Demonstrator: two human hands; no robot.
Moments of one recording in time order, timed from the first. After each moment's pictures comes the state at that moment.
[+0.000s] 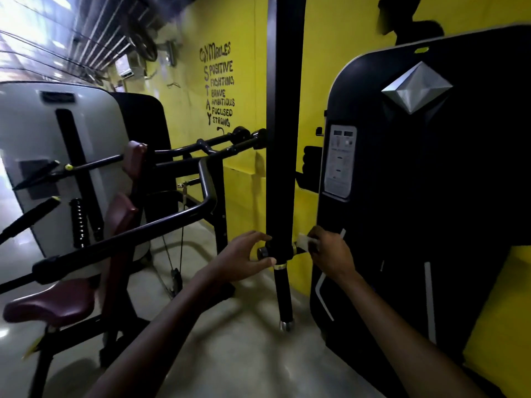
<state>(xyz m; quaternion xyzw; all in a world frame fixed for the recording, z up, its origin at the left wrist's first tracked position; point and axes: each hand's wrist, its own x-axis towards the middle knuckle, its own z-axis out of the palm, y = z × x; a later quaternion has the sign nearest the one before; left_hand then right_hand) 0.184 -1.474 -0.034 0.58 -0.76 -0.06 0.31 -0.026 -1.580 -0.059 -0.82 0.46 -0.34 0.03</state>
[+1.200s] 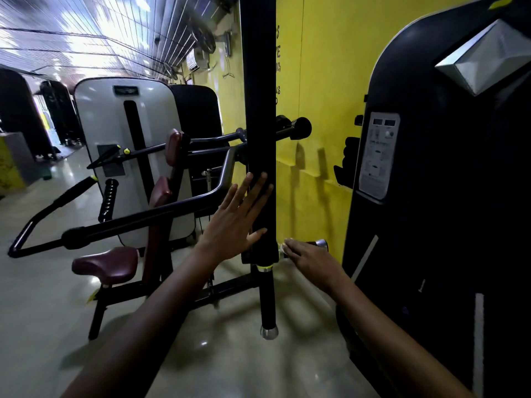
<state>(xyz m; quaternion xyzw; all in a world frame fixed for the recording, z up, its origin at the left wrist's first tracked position) 0.151 -1.541 -0.022 0.64 -0.64 0.42 0.07 -0.038 -1.652 -0.086 -0.96 0.18 -0.19 0.01</state>
